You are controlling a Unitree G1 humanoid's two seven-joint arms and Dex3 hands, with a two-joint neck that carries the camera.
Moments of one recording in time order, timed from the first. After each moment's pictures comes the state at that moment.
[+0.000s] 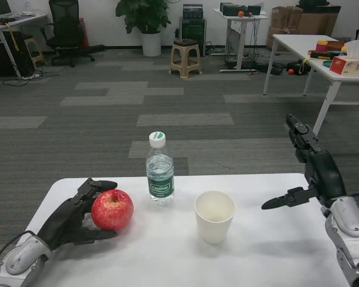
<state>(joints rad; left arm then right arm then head) -0.26 0.44 -0.38 1.13 -0.53 -1.09 -0.42 -0.31 -0.50 0.08 0.50 0.27 -0.56 0.08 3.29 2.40</state>
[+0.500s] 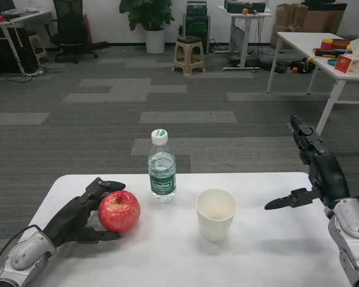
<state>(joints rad) -0.26 0.44 -0.37 1.13 -0.44 -1.13 -0.43 -0.31 -0.50 0.08 0.52 0.27 -0.56 0.08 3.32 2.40</state>
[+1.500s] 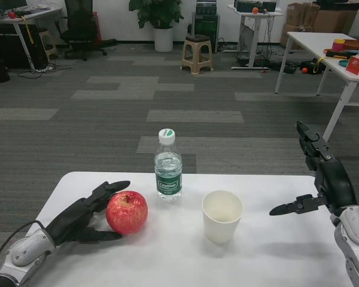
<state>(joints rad) -0.23 0.46 -0.26 1.13 -0.29 -1.14 -0.45 -0.31 -0.50 0.10 0.52 0.27 -0.56 0.08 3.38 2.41</state>
